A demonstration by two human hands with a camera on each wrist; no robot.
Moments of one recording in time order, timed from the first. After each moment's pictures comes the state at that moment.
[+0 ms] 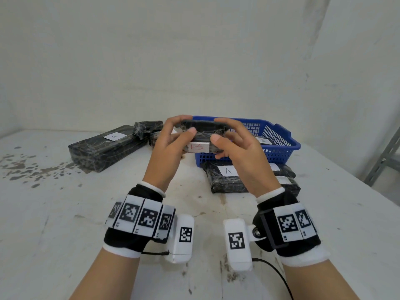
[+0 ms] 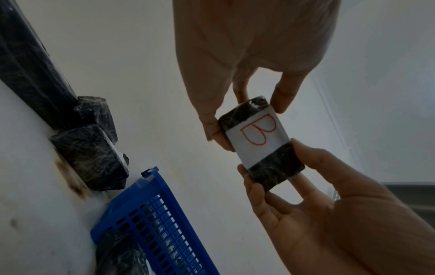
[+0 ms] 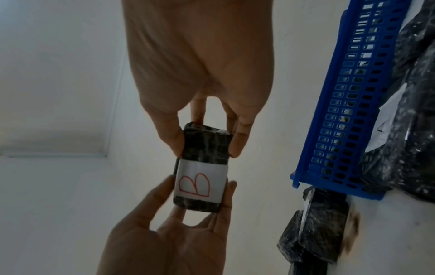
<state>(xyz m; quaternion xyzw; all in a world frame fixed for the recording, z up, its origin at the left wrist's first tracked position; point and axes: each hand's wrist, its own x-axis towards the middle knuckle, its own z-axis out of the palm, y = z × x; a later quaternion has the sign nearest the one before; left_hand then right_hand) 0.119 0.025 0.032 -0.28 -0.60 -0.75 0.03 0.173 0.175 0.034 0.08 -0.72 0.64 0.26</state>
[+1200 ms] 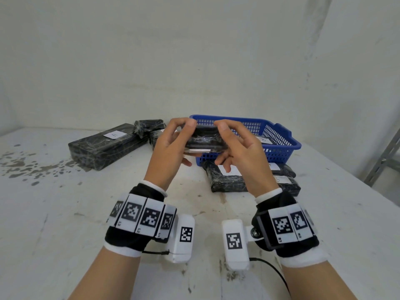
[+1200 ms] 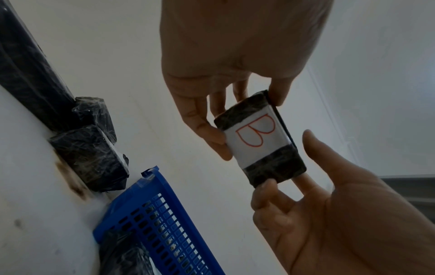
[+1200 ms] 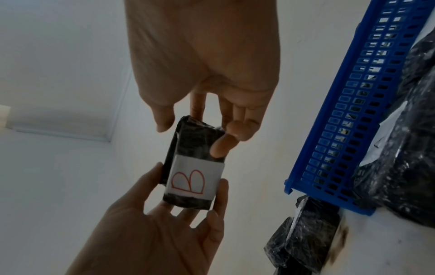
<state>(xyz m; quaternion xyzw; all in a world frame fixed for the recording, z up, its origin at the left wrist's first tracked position) 0.117 0.026 0.028 -0.28 -0.63 -0.72 0.06 0.175 0.172 0.033 0.05 -0.71 0.64 0.28</state>
